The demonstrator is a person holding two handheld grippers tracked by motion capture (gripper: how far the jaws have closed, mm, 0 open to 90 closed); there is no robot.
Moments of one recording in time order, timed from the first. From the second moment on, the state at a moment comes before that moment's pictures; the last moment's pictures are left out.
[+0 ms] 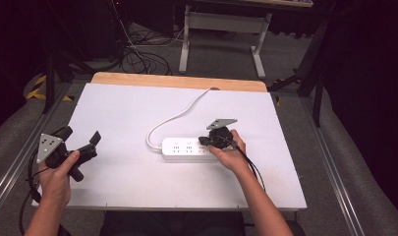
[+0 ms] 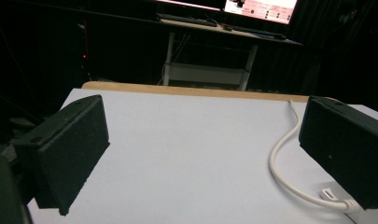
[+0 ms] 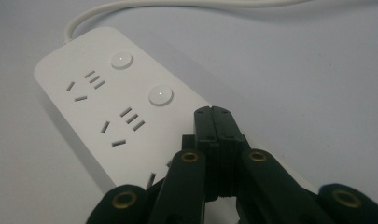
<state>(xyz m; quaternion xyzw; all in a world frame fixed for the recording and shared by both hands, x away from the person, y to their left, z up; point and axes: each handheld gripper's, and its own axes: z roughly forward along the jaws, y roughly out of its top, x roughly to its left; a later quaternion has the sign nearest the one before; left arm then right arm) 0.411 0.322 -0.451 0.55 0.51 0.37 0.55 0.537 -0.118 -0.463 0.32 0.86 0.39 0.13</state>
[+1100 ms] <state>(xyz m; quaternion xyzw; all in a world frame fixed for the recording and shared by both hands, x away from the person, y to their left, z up) 0.414 0.321 -0.452 0.55 0.51 0.37 0.55 0.539 -0.121 -0.463 0.33 0.85 0.40 0.11</state>
